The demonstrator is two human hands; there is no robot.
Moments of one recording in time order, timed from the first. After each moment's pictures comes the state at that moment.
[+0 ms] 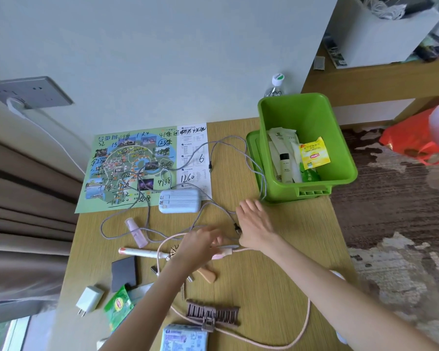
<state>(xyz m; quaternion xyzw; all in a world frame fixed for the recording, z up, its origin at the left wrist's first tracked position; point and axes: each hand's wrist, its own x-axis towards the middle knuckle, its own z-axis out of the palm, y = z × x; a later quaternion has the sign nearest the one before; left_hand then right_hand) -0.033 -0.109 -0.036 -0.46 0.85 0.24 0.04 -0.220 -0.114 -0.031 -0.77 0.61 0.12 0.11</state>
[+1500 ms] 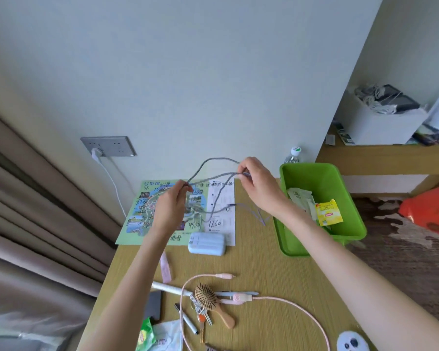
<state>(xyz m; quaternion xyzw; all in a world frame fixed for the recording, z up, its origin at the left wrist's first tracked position) 0.040 -0.202 0.131 -0.62 0.67 0.21 -0.35 -0.196 -0.211 0.160 -0.75 0.52 -0.37 0.17</state>
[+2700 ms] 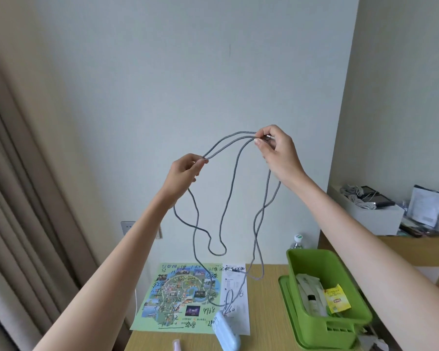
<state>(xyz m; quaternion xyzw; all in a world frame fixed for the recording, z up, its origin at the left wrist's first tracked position) 0.061 -0.217 0.410 -0.42 0.69 0.27 -0.52 -0.173 -0.182 0.447 -0.67 0.39 -0.61 0.16</state>
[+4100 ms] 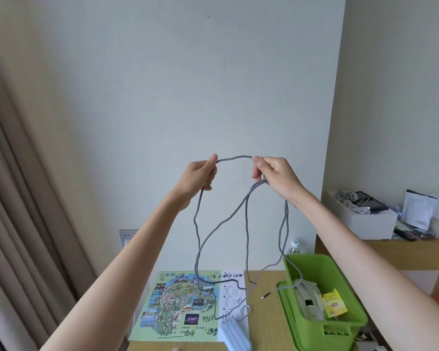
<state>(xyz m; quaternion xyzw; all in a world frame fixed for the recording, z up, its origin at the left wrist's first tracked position) 0.026 -0.182 0.442 -0.42 0.69 0.37 -0.46 -0.188 -0.169 0.431 -0.71 0.43 -0.53 0.19</state>
